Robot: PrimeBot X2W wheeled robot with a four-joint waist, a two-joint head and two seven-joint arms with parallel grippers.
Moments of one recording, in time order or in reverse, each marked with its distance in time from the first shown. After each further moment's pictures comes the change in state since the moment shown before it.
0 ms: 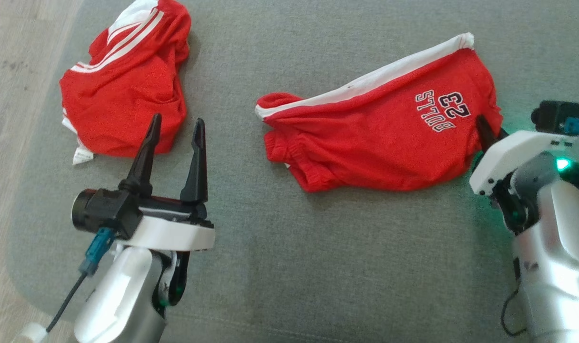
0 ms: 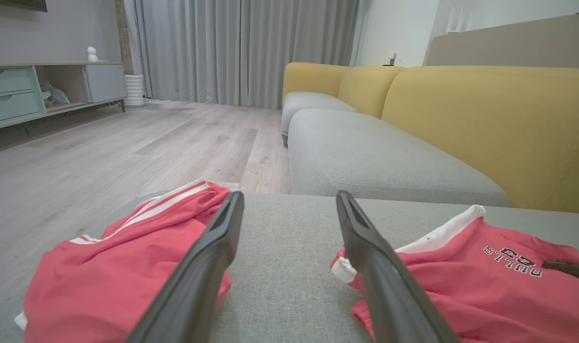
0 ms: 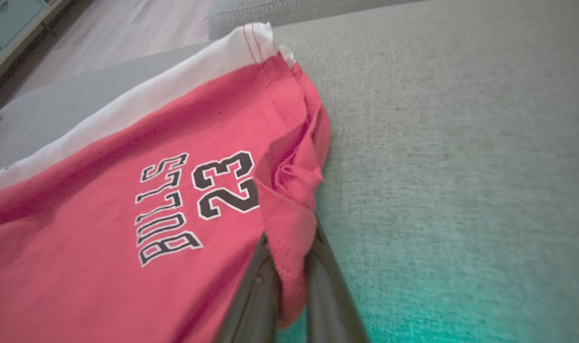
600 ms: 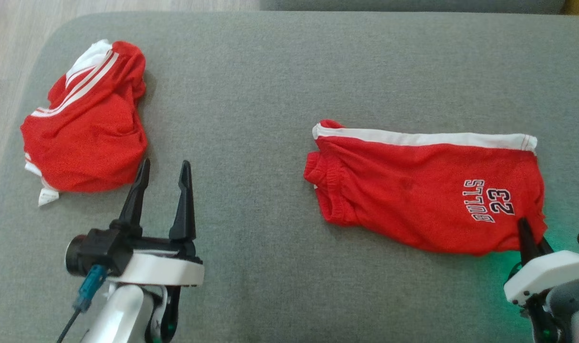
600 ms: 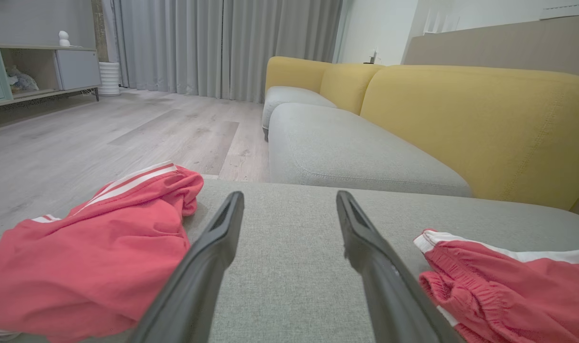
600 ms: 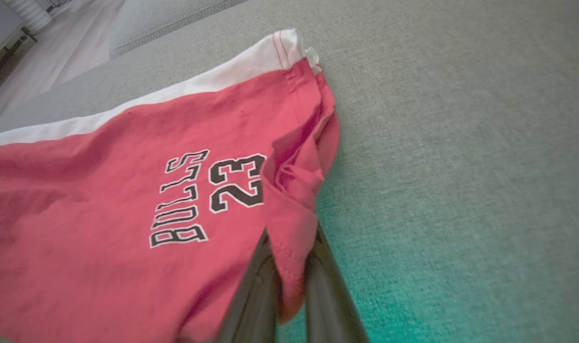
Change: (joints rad) left arm 0.147 -0.006 0.065 -0.007 0.012 -0.006 -0.003; right arm 0.509 0.063 -0.155 -0.381 0.068 0.000 -0.062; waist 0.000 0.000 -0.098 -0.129
